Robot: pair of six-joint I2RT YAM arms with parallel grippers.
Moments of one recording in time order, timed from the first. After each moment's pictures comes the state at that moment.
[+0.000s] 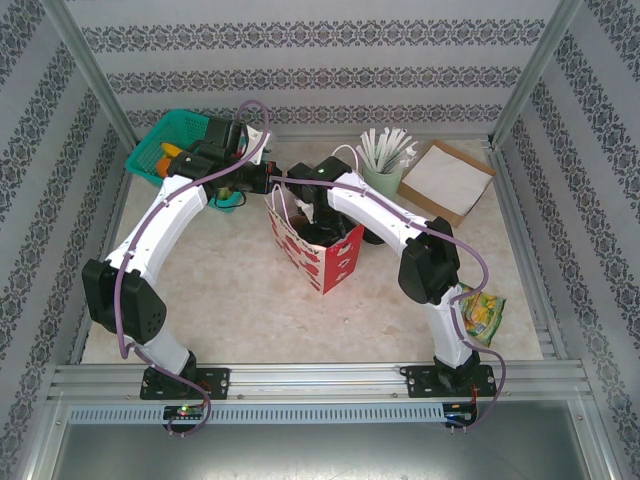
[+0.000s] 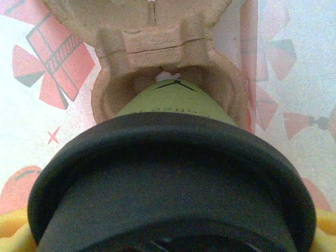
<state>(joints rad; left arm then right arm) -0.29 1.64 1.63 -0.79 0.45 -0.16 0.74 2.14 2.04 -1.52 -0.07 0.26</state>
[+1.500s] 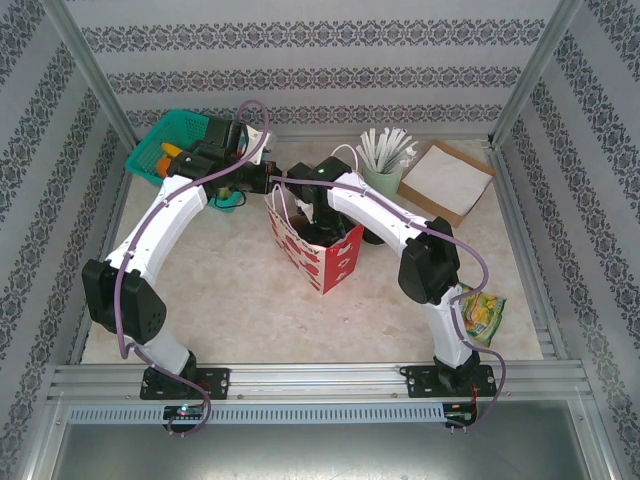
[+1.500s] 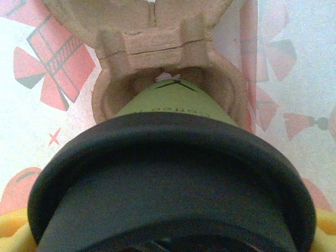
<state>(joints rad) -0.29 1.64 1.63 -0.79 0.45 -0.16 0.74 2.14 2.04 -1.52 -0.07 0.26</state>
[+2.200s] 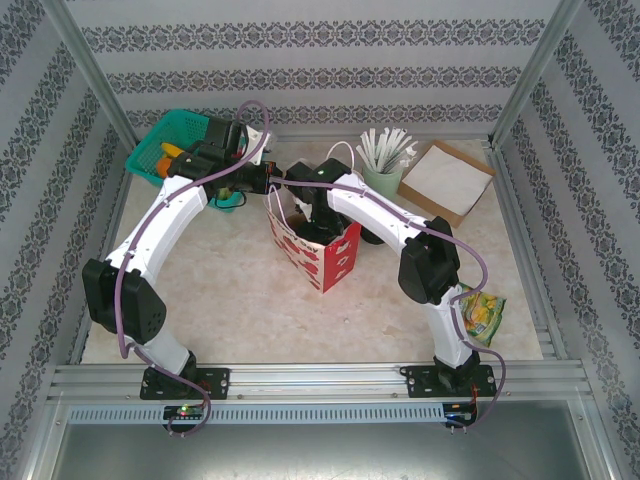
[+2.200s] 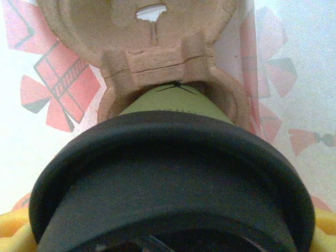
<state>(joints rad) -0.29 1.64 1.61 -0.78 0.45 -0.16 0.74 2.14 2.02 -1.44 -0.06 0.28</state>
